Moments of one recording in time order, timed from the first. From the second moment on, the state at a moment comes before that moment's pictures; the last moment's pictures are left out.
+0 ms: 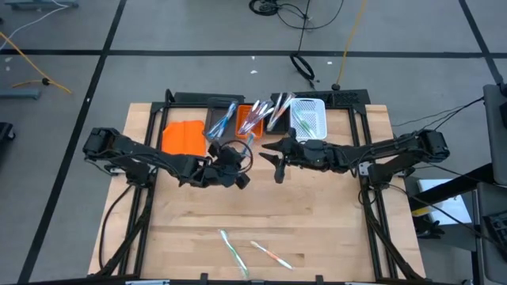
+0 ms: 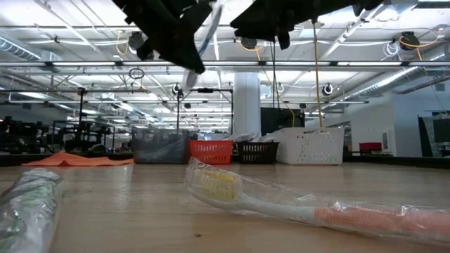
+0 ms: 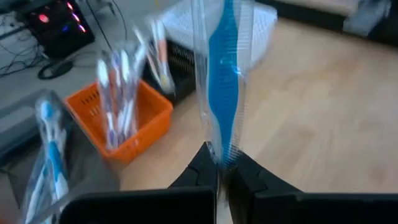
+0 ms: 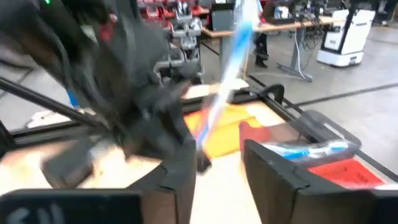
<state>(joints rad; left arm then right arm) -0.19 1.54 1.05 -0.27 -0.75 -0.52 0.05 1.38 0.87 0.35 0.31 0.12</state>
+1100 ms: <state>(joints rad) 0.36 1.44 1.02 -0.49 -0.48 -0.45 0.28 1.48 0.87 0.34 0.31 0.17</state>
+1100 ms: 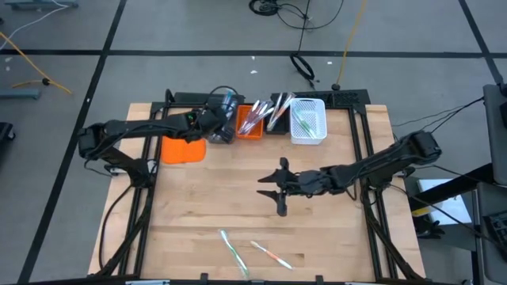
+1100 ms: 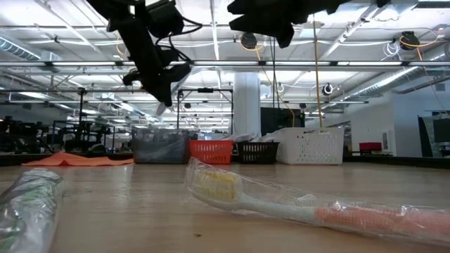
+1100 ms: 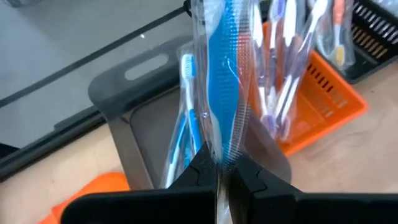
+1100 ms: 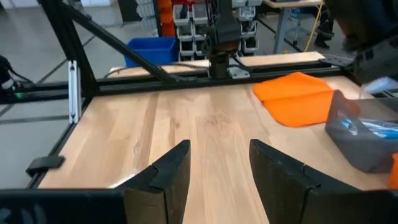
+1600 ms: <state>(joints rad) 0.47 1.44 0.83 -0.38 -0.40 -0.45 0.28 1.50 0.87 0.42 0.31 0.16</state>
